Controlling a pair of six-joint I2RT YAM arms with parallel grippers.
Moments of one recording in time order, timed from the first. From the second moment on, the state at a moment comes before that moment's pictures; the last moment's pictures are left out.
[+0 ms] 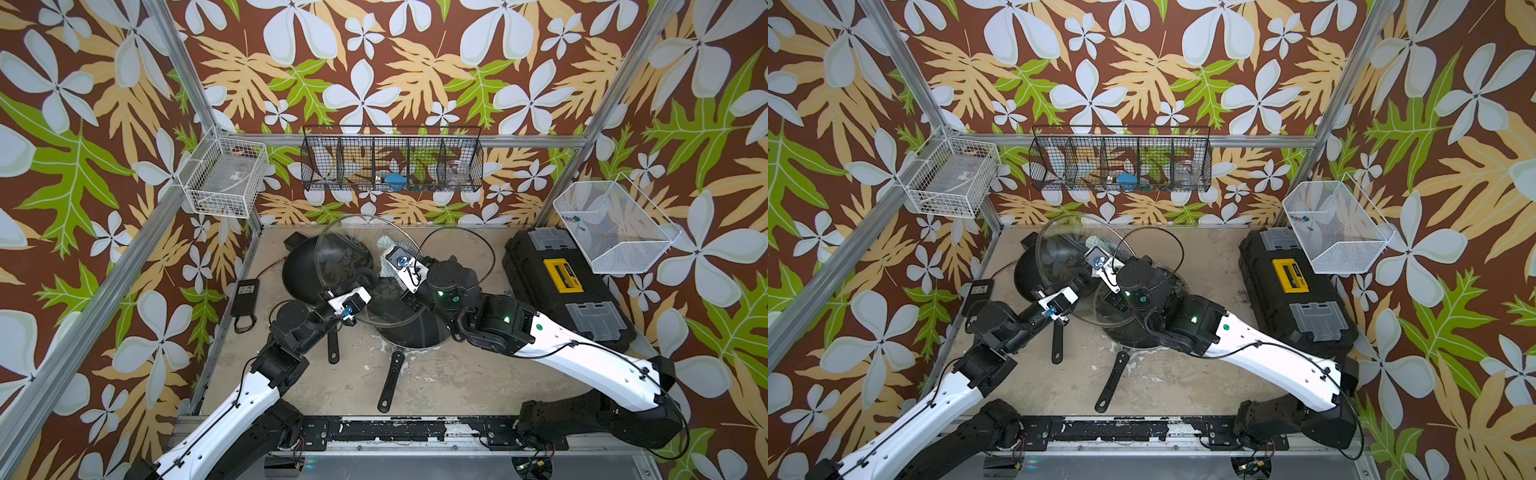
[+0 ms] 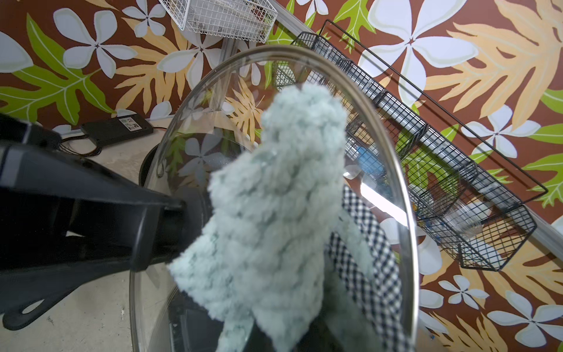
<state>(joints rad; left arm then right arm) -0.54 0.77 0.60 0.27 0.16 0.56 1.10 1.35 1.45 -0.42 0.54 -0.29</state>
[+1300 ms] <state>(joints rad) -0.54 0.87 0.75 0.28 -0.04 0.18 1.06 1.37 1.51 -0.39 0.49 -0.28</state>
